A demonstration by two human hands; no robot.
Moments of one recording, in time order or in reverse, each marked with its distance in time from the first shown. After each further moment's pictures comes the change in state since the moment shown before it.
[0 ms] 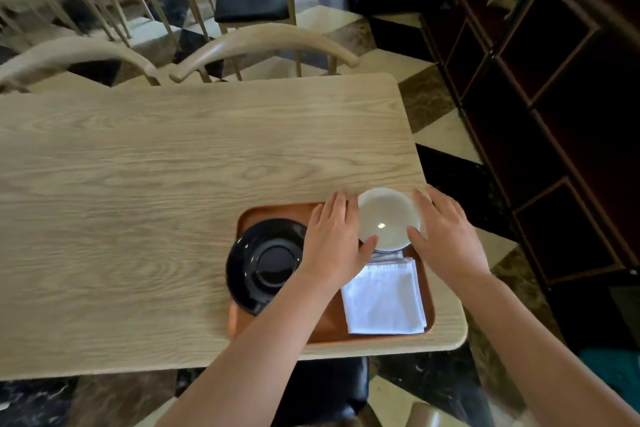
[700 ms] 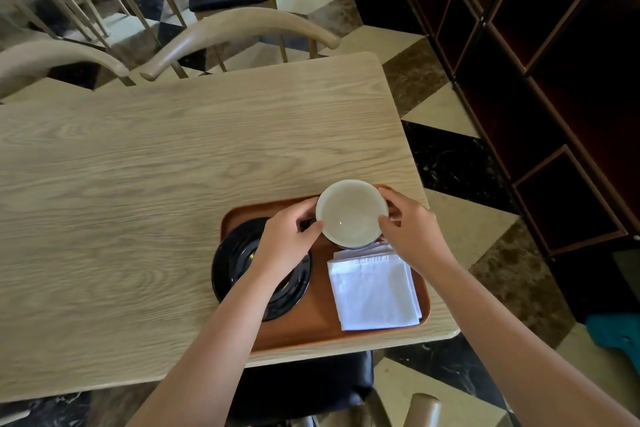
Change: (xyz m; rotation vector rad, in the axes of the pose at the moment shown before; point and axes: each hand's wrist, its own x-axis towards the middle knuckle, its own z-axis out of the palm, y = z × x) left_hand 0.000 -0.038 -0.010 -0.685 -0.122 -0.305; right_hand 0.010 -0.011 0.023 0.575 -0.082 0.176
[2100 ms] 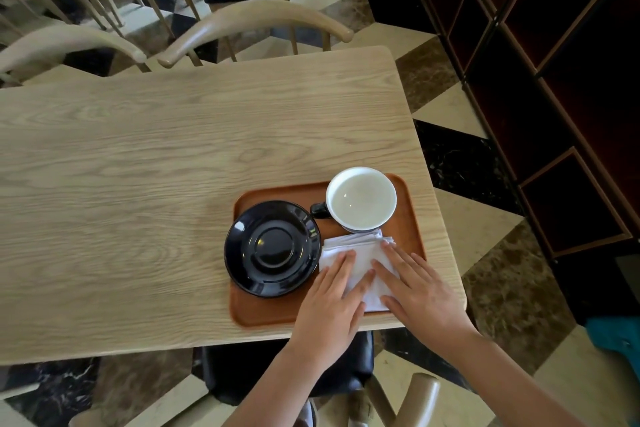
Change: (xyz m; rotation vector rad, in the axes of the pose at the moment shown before) left_hand -0.103 -0.041 0.078 0.697 -0.082 0.409; right_hand -0.095 0.051 0.017 -0.790 -0.134 -0.557
